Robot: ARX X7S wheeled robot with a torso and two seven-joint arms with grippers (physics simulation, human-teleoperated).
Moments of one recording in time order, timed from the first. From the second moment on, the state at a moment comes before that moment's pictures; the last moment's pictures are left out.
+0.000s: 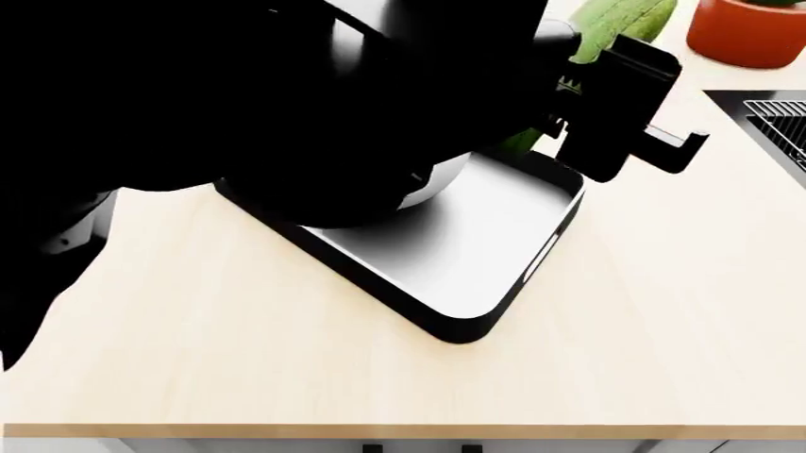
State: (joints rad) left arm -1.84 -0.22 0.97 0.04 -1.98 -0.85 -0.87; right arm 2.25 0.73 -0.89 -0.25 1.93 0.91 1.18
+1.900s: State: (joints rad) left arm -1.61 -0.30 1.13 0.03 -1.91 -0.85 -0.88; right arm 2.23 0.71 -0.82 -0.24 1.93 0.96 1.20
